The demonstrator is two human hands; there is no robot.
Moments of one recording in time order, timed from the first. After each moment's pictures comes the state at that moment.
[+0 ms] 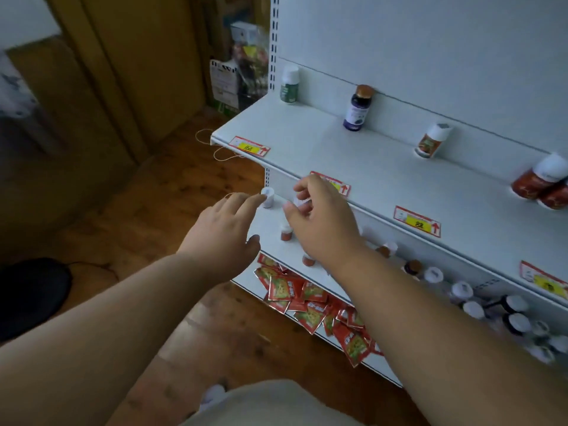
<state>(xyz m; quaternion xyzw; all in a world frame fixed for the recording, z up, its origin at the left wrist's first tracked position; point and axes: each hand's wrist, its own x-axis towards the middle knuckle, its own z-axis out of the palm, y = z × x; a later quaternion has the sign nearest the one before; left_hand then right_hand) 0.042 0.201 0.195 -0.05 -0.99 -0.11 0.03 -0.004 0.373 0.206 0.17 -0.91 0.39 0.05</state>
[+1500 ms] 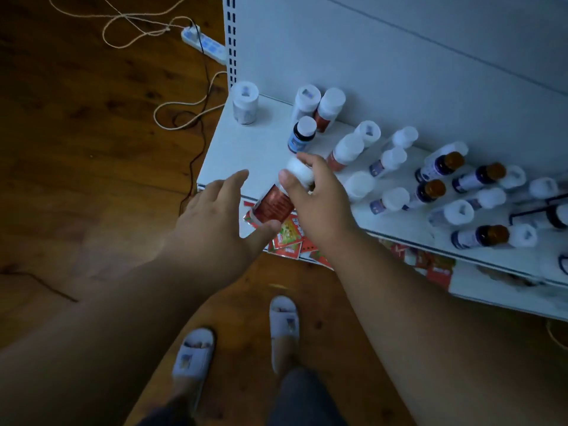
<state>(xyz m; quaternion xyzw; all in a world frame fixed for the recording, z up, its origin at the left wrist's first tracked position) -0.127 0.041 -0.123 -0.01 -0.93 -0.31 -0.20 -0.166 0.205 -0.163 -0.12 -0.87 0.48 -0.06</state>
